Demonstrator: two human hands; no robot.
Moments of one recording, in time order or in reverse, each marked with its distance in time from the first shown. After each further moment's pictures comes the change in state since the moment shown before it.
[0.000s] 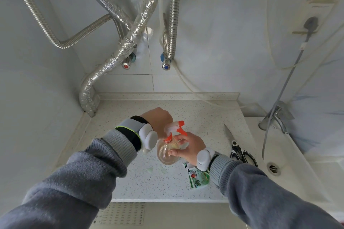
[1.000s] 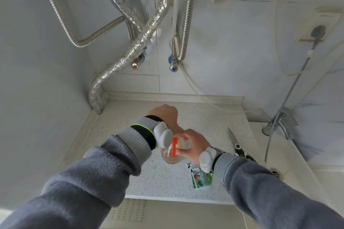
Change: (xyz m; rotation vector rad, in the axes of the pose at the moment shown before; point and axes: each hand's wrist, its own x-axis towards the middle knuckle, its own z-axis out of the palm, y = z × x) left_hand -0.002 0.013 -0.003 -0.095 0.103 -0.246; right_hand 0.003 -0.016 -0.010 -0.278 -0.055 -0.146
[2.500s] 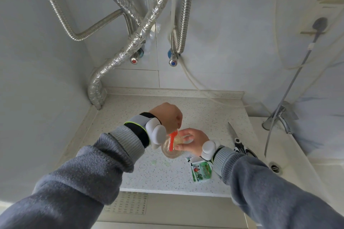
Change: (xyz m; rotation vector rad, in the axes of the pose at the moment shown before) left_hand -0.007 -0.004 0.007 -0.143 -0.023 0.124; right_hand -0.002 0.013 0.007 0.325 -0.066 0.236
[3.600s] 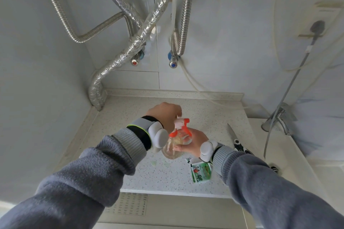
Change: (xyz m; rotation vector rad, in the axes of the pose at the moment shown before) left_hand -0.004 0.000 0.002 0.049 0.135 -0.028; right_hand 0.003 -0.003 -0.004 -0.127 -0.029 -0.149
